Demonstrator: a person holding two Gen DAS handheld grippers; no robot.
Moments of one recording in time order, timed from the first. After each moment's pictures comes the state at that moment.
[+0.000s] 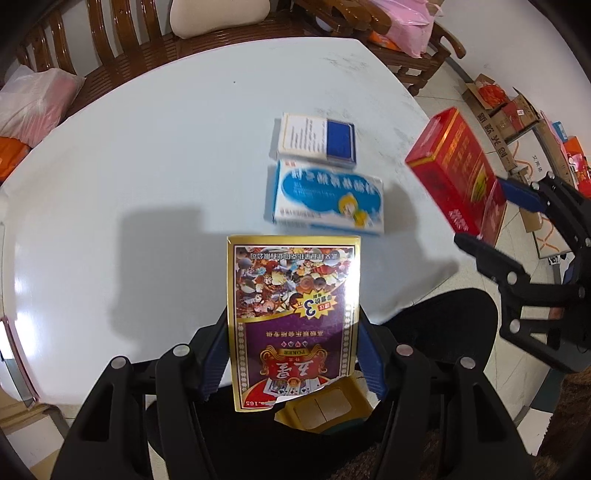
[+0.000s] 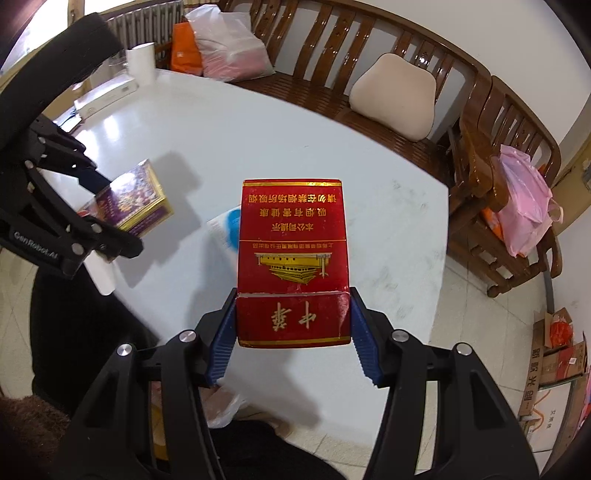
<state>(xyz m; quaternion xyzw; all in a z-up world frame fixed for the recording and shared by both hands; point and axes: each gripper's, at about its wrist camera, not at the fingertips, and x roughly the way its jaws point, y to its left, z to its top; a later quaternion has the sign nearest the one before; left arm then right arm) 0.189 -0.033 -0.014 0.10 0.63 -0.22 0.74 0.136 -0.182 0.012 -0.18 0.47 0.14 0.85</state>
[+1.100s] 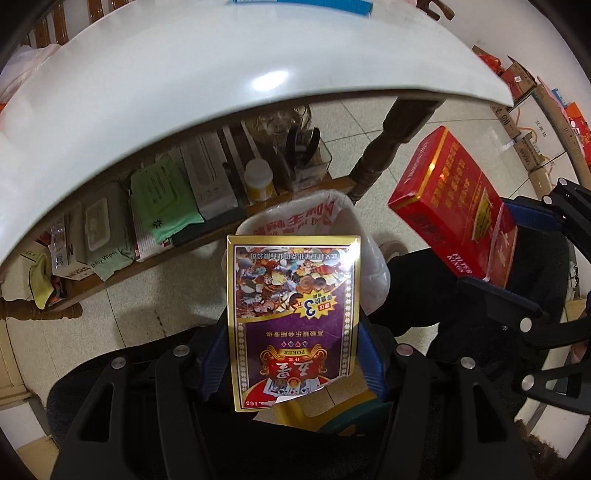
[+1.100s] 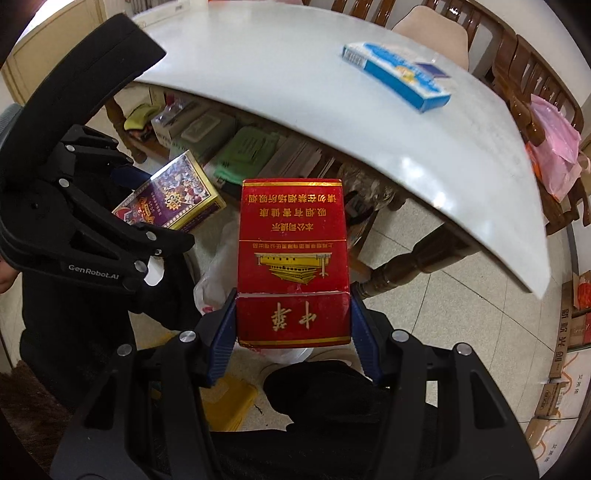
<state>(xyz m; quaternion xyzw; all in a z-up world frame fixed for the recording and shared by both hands) 0.048 -0.027 -0.182 0.12 0.63 -0.22 0.74 0.009 -0.124 -0.136 -0.16 0.55 0.16 0.81</state>
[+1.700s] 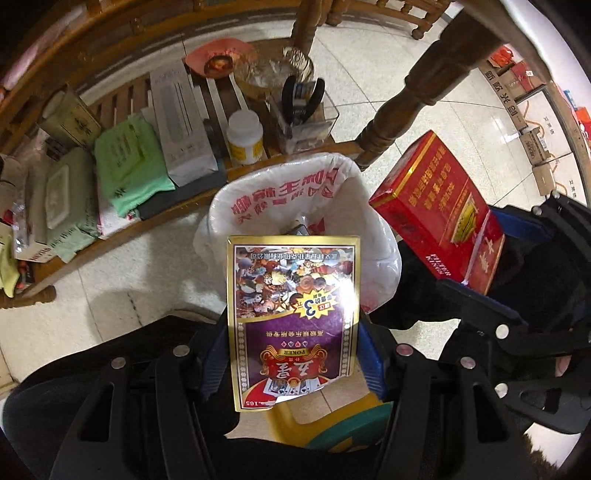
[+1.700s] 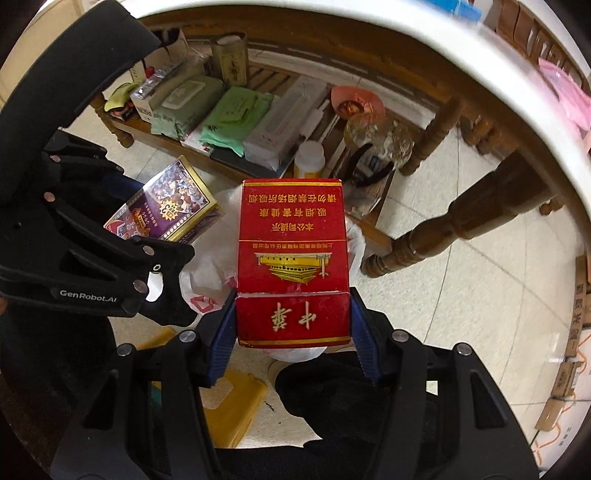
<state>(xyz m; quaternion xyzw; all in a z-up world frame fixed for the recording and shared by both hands) 0.062 -0.034 -0.265 0.09 0.68 -0.22 0.70 0.028 -0.132 -0.221 -0.13 0.59 0.14 0.78</state>
